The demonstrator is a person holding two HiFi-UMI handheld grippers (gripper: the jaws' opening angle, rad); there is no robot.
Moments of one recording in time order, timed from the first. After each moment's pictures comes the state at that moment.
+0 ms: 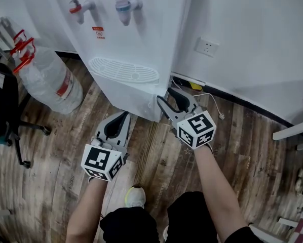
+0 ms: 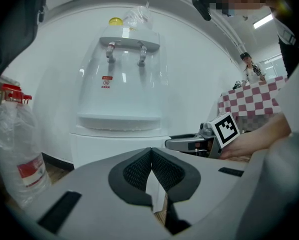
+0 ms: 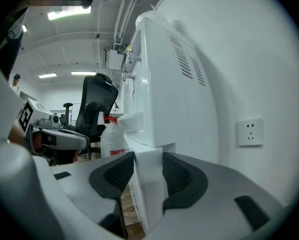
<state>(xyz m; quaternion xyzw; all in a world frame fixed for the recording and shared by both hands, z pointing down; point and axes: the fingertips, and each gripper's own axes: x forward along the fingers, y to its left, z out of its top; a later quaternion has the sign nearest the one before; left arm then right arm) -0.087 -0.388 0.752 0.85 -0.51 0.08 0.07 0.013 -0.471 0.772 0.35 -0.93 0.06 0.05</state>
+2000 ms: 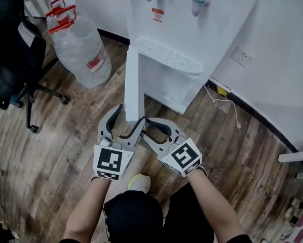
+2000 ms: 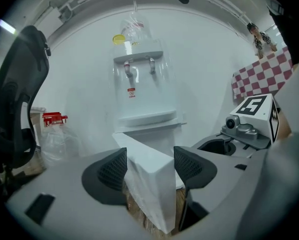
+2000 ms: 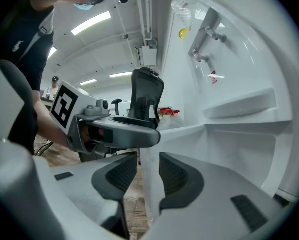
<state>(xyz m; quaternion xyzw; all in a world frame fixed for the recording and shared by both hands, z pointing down) -0.162 -0.318 0.748 0.77 -0.62 0.15 0.03 -0.132 -0.292 0.786 0.11 -0.99 0.04 0.08</state>
